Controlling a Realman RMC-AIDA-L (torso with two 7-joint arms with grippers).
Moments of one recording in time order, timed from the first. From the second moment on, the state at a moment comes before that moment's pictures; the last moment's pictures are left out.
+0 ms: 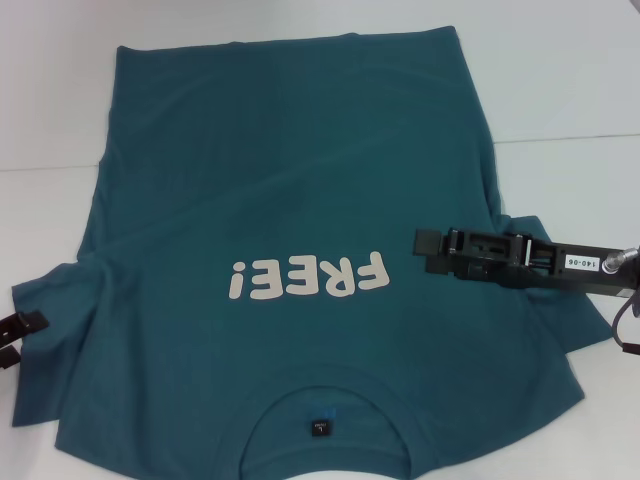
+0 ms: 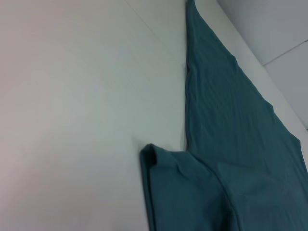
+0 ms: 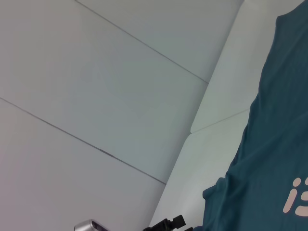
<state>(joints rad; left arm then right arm) -0.41 -2.08 0.25 0.66 2.23 1.24 -2.20 0.57 2.01 -0.62 -0.53 -1.90 -1.63 2.12</state>
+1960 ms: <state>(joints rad) -0.65 -2.00 0.48 0.91 2.48 1.48 -2.59 0.57 2.01 -0.58 -0.52 -1.89 -1.64 2.12</state>
